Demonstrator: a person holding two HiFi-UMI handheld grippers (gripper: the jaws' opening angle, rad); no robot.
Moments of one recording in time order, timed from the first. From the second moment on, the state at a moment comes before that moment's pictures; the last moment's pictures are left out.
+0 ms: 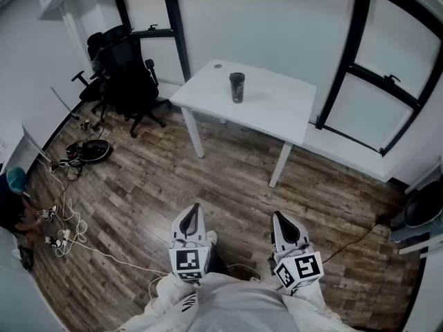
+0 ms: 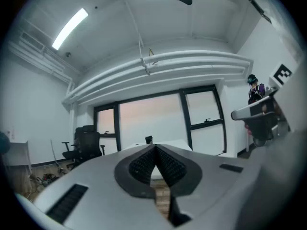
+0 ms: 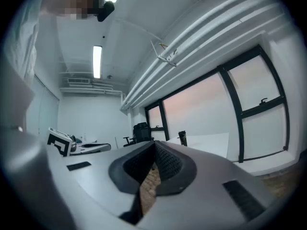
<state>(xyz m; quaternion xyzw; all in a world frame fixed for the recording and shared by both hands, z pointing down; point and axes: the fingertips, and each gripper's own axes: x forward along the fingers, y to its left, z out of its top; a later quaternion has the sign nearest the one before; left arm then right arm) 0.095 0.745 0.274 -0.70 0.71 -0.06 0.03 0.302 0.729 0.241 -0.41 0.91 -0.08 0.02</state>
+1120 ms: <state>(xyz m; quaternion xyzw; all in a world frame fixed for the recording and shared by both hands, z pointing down) -0.109 0.330 0.268 -0.80 0.59 -0.12 0.03 0.065 0.334 0.233 -0.52 0.85 -0.11 0.01</state>
